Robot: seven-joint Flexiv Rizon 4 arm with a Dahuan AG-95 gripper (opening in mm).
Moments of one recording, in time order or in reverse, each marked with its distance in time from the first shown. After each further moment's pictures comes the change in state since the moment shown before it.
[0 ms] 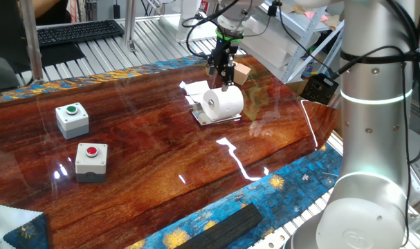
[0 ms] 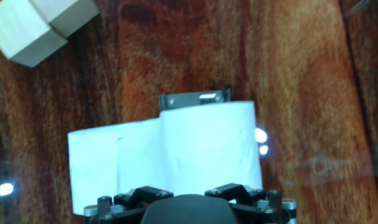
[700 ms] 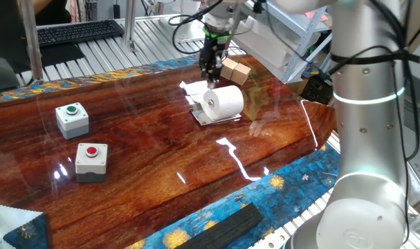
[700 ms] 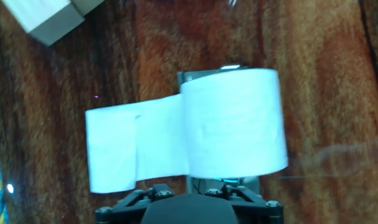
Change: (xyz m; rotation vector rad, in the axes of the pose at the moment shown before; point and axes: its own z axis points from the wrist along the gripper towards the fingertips) arm 0.030 0.022 -0.006 0.006 -0.003 0.017
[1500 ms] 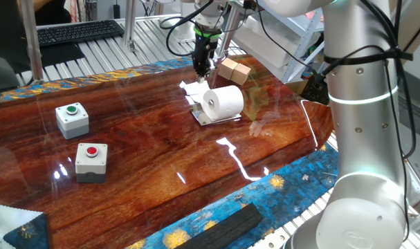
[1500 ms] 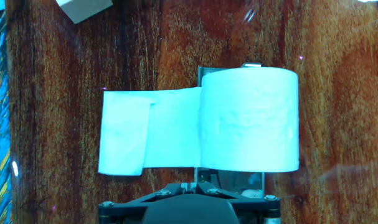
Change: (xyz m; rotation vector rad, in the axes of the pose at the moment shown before) arm 0.021 0.021 0.008 0.027 -0.031 -0.098
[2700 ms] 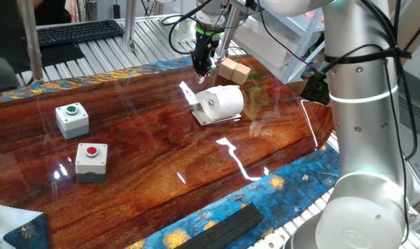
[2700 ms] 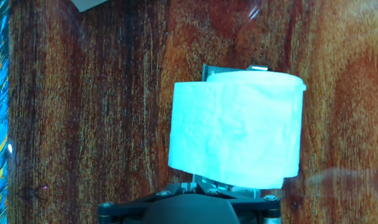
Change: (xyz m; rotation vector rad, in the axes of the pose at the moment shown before) arm 0.000 0.004 0.001 -0.001 0.022 -0.075
